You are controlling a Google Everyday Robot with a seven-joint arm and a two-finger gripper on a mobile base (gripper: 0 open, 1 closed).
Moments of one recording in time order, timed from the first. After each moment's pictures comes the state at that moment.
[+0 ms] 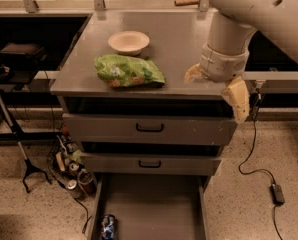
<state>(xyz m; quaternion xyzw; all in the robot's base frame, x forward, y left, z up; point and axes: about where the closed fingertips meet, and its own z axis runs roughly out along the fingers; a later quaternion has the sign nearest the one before) 0.534 -0.163 0.858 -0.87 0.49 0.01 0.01</state>
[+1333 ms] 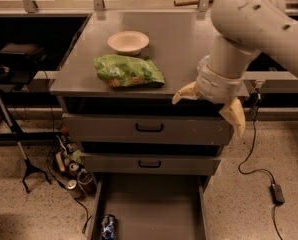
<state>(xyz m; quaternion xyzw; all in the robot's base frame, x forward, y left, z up) 0.508 -0.144 0.819 -0.94 0.34 0.05 0.06</state>
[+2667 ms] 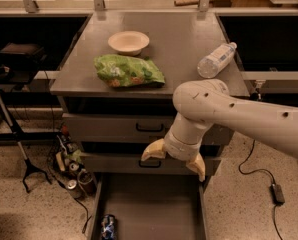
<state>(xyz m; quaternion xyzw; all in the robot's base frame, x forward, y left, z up) 0.464 -0.068 0.655 -0.98 0.15 0.07 0.10</state>
